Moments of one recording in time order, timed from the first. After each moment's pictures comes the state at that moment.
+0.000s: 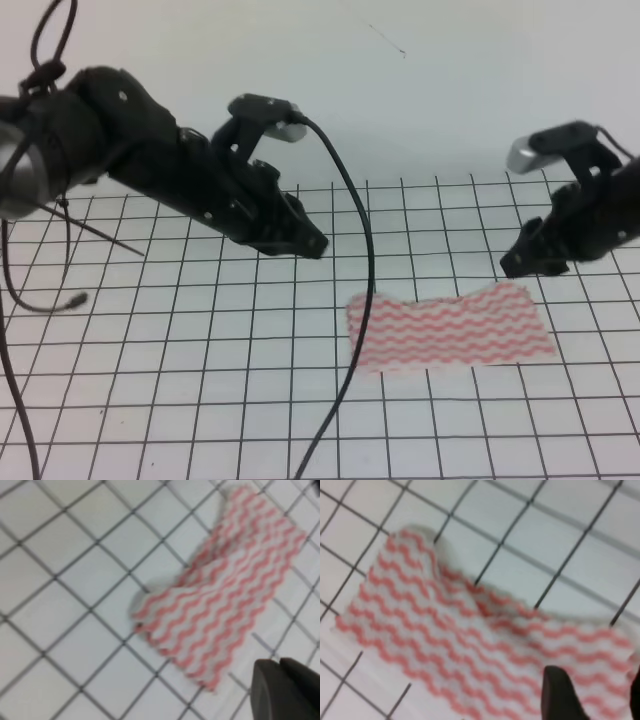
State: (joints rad) left arm -0.32 1.84 -1.50 -0.74 0.89 0.72; right arm 0.17 1.86 -1.30 0.57 0.67 -0.76
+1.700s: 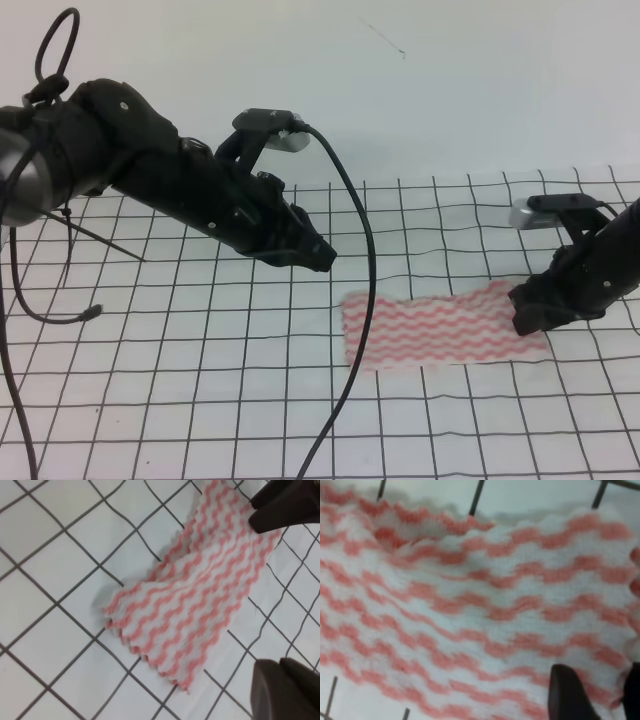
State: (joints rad) left arm -0.32 1.84 -1.45 -0.85 0.93 0.77; right arm 0.14 2.01 -1.22 0.51 0.67 -0.55
